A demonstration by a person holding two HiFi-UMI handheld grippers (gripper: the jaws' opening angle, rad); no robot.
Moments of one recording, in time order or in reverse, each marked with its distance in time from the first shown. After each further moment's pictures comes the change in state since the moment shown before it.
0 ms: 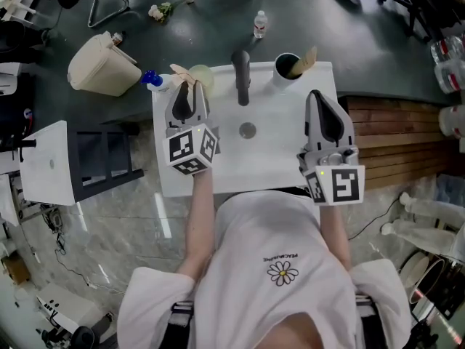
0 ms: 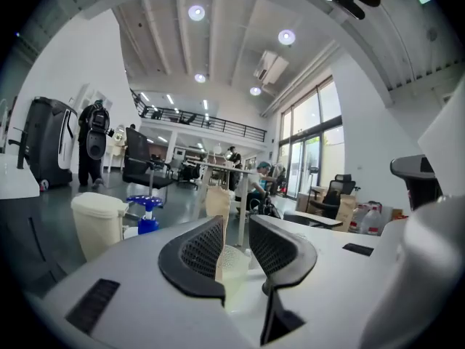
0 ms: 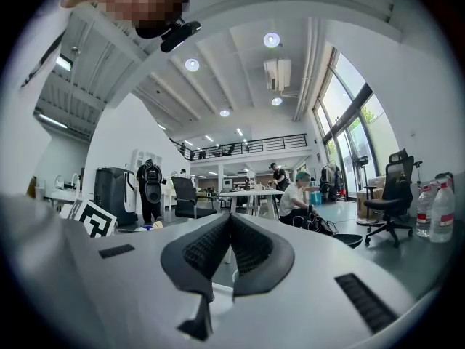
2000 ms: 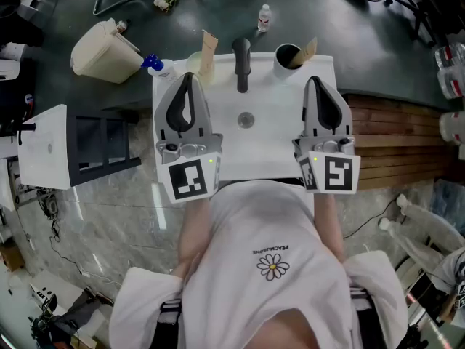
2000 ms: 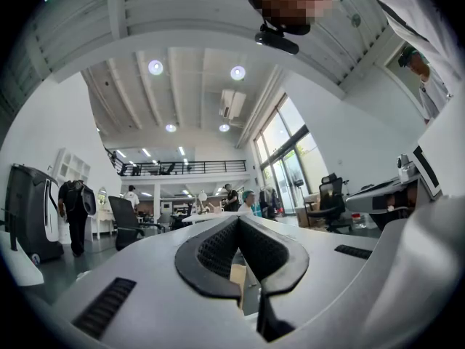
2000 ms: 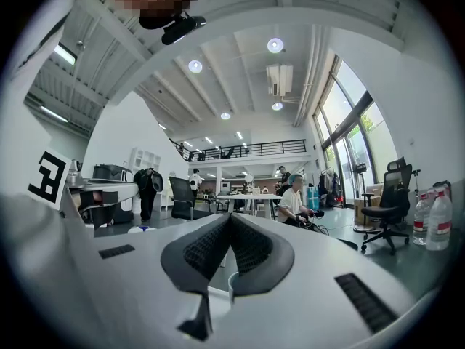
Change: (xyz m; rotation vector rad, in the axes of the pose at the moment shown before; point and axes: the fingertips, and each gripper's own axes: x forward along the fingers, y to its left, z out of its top) left arm -0.083 -0.069 0.116 0.268 -0.305 -0.031; right arm -0.004 -0.001 0.012 -0.038 -0.026 -0.022
